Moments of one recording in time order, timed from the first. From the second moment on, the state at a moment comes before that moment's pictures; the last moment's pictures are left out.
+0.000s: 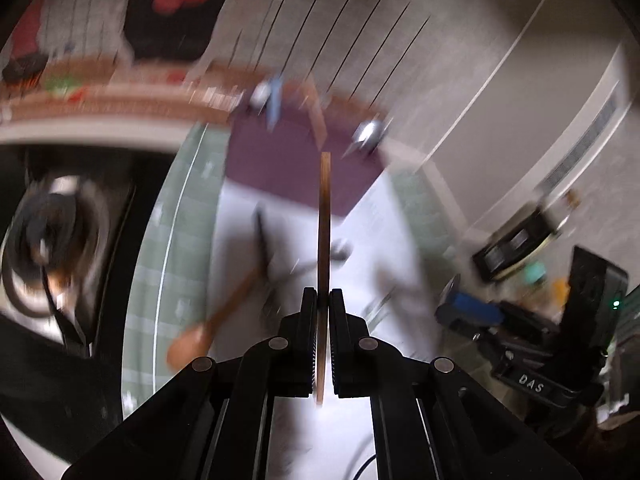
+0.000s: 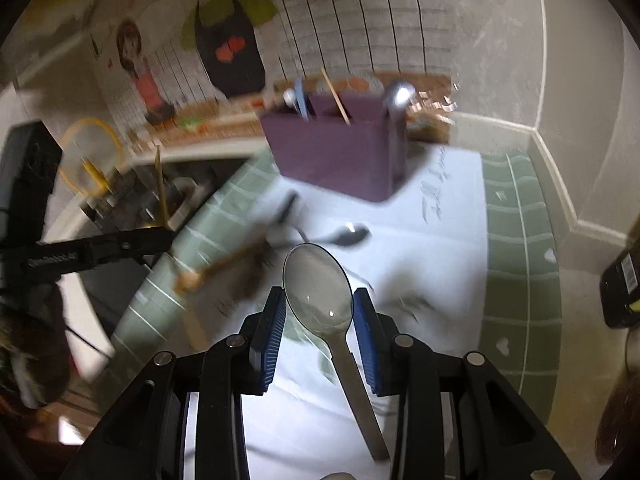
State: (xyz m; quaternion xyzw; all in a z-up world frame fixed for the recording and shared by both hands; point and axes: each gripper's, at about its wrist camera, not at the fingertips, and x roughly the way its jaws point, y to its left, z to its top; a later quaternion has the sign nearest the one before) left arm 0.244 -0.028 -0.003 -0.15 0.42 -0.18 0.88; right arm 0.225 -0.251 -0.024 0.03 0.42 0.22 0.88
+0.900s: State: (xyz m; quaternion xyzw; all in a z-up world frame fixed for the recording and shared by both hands) left arm 0.269 0.040 0.042 -0.14 0.36 -0.12 0.91; right arm 0.319 -0.196 -0.020 -0.02 0.46 0.29 0.84
